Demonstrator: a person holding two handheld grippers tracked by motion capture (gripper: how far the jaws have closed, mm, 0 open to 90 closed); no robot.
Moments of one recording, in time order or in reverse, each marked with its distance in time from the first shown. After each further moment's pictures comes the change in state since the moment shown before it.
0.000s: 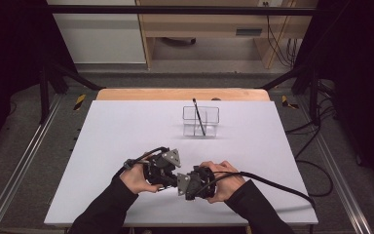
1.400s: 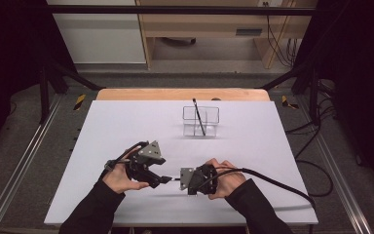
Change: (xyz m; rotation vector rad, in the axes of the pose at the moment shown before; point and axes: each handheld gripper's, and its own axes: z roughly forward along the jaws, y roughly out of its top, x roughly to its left) left arm 0.011 -0.038 -0.030 -0.167 0.176 -0.066; right arm -0.009 -0.011 0.007 -0.019 0.066 0.085
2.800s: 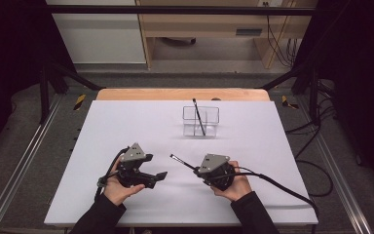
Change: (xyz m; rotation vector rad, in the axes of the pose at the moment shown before) left arm -0.003 -0.042 0.006 -0.272 0.161 -0.275; right arm -0.003 -0.054 0.009 -0.316 -0.075 0.482
